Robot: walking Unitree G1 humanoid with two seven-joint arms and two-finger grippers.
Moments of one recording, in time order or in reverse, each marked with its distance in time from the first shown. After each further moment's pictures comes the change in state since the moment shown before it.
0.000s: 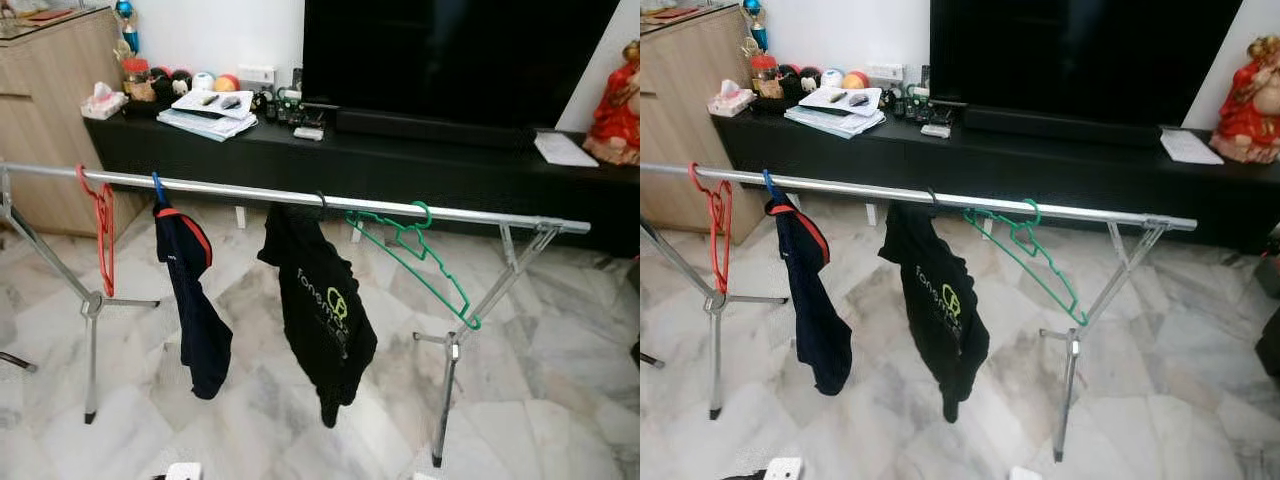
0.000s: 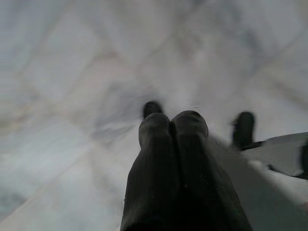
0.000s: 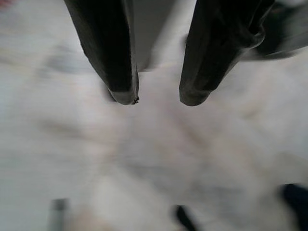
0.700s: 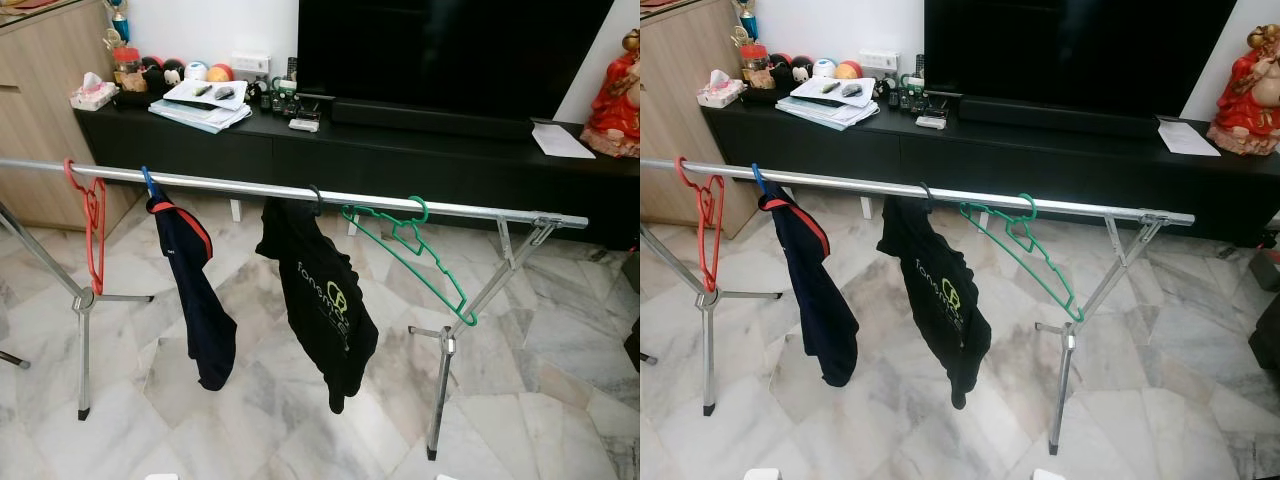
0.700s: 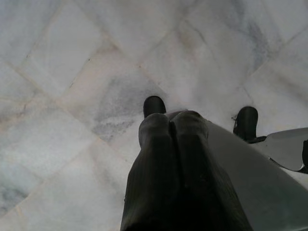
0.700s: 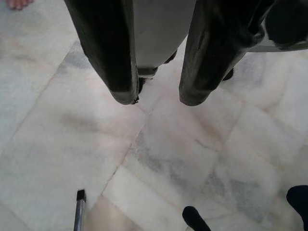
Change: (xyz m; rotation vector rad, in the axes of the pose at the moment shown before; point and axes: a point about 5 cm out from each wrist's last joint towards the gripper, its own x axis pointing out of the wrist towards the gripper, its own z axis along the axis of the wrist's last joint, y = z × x) left arm 0.001 -0.001 0.001 0.003 0.014 -0.004; right arm 0.001 0.002 0.005 -0.015 -0.025 -0.007
